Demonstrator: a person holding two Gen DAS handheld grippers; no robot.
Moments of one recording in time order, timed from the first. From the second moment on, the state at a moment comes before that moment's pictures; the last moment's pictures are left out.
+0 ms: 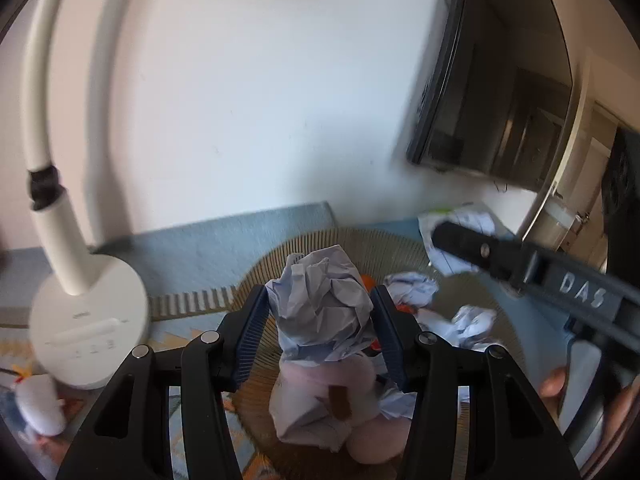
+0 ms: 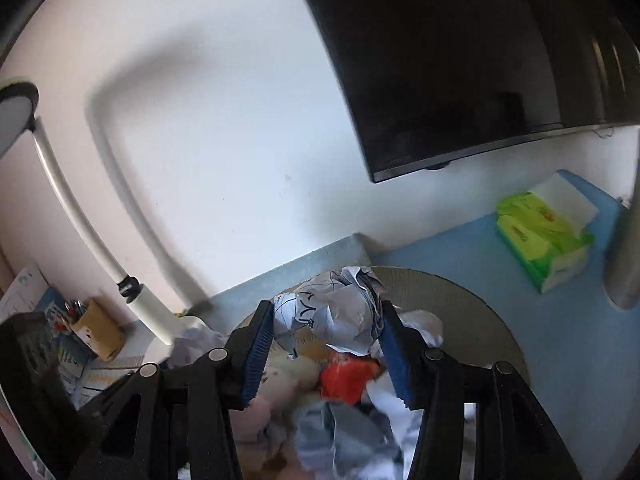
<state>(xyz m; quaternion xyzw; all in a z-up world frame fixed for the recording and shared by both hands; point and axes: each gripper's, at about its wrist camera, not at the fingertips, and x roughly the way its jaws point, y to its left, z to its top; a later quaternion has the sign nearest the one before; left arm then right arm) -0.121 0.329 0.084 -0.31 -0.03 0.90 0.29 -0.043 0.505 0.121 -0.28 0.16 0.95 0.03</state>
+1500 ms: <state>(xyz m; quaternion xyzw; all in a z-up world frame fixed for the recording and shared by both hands) 0.028 0.015 0.025 -0.37 -0.07 0.93 0.04 0.061 0.268 0.032 -0.36 0.05 0.93 -0.03</state>
